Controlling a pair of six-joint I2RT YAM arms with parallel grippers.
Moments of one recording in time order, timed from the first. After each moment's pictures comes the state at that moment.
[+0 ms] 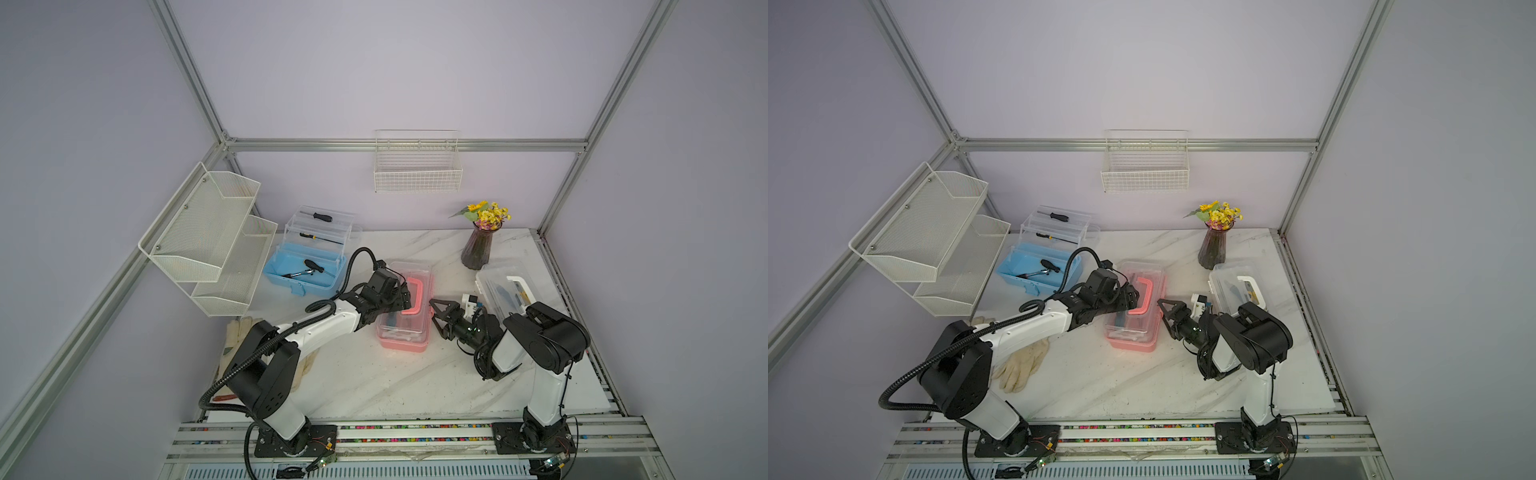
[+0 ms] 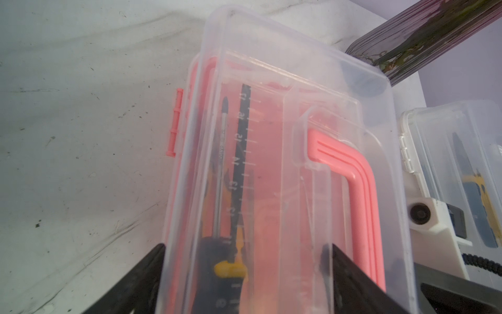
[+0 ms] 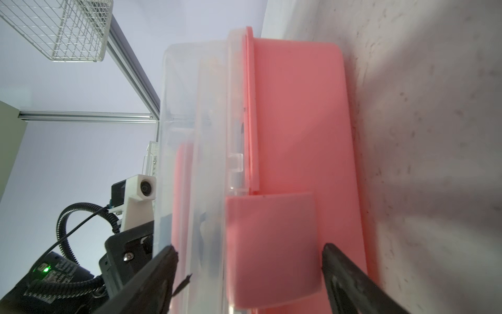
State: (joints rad) left arm -0.65 1.62 1.07 -0.26 -0.08 -0.71; right arm 0.46 1.92 0.34 1.50 -0.33 1.49
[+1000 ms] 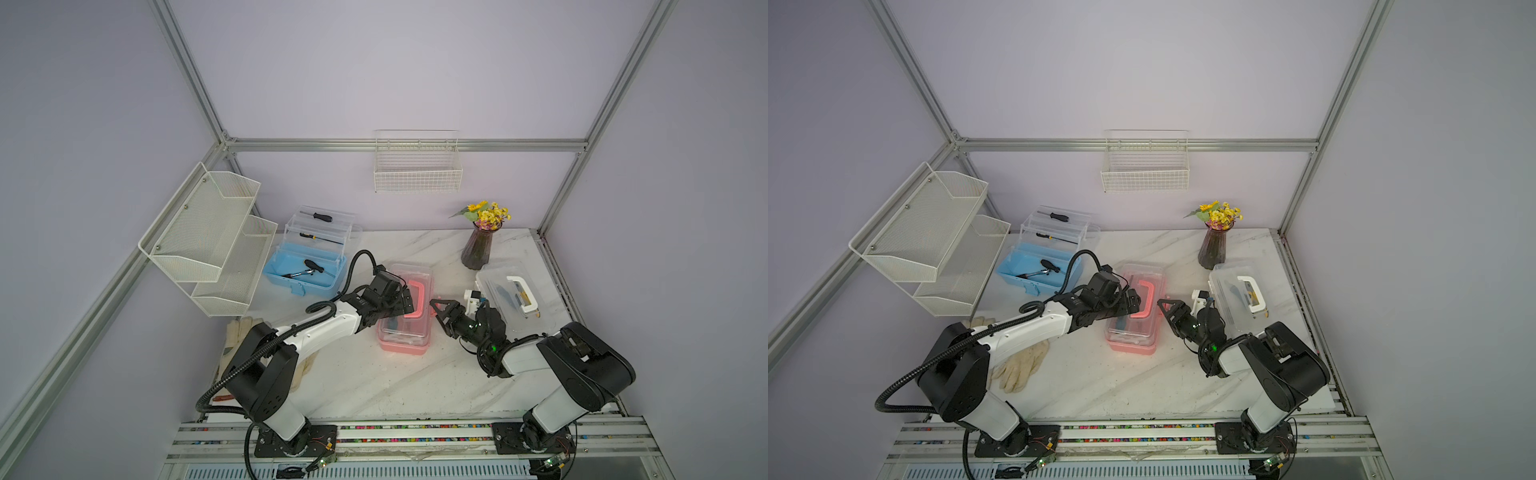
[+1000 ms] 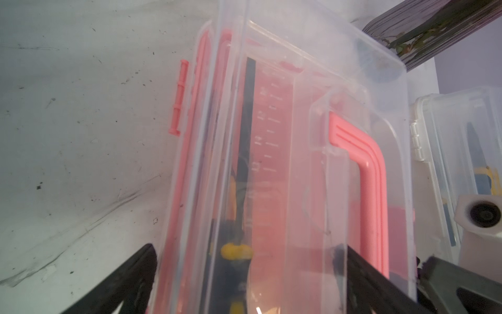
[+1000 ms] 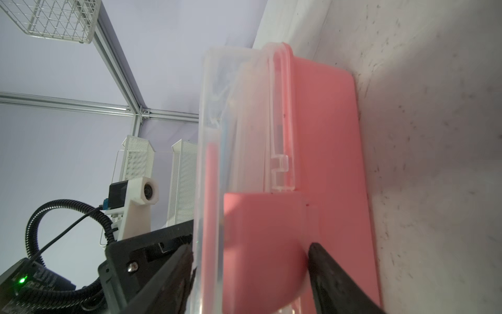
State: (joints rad) left arm -0.67 1.60 1.07 -0.33 -0.08 -0.76; right arm 0.48 1.61 0.36 1.06 -0.27 1.34
